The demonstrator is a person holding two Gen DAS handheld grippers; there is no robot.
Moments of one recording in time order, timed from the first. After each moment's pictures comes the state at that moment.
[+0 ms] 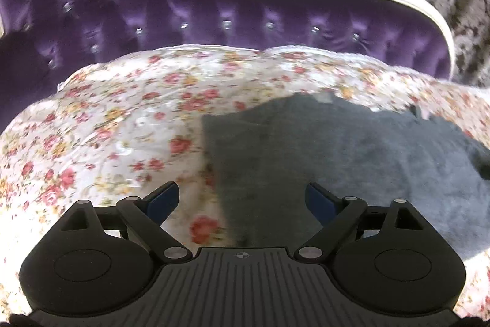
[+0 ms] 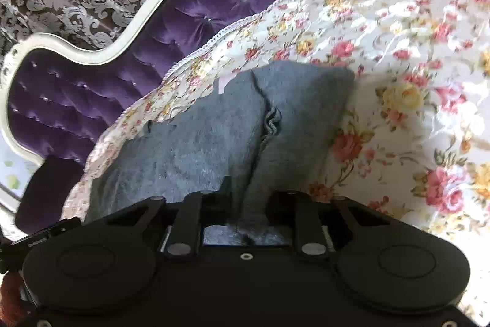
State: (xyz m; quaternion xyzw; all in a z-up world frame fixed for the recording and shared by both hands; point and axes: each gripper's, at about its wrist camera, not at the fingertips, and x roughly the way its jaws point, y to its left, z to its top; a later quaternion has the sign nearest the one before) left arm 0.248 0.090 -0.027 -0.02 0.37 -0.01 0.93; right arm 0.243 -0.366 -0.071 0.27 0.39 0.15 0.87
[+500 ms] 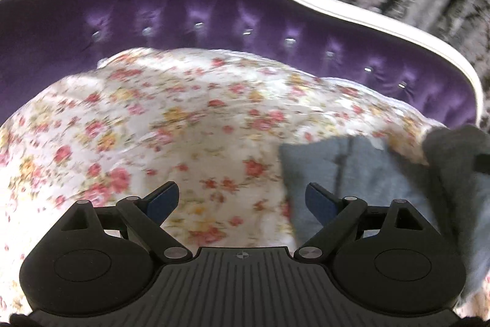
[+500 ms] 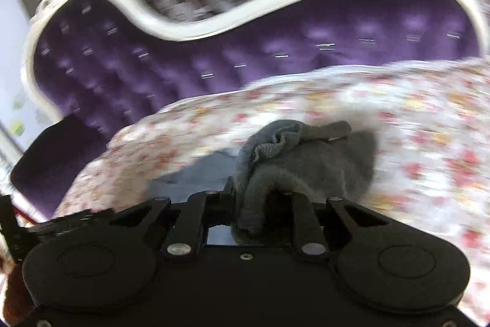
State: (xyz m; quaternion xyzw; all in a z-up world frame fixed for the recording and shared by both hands) left arm 0.256 0.175 -0.016 -0.11 0.37 0.05 0.92; right arm 0.263 -0.203 0.037 0.14 0.36 0.22 0.90
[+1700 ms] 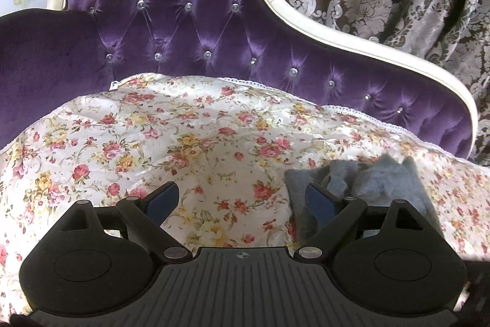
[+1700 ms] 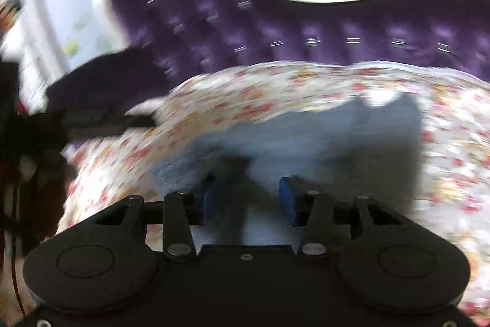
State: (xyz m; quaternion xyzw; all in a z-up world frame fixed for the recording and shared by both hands) left arm 0.238 0.183 0.001 -0.11 0.32 0.04 0.94; right arm 0.213 -0.085 -0.026 0.03 0.31 0.35 0.88
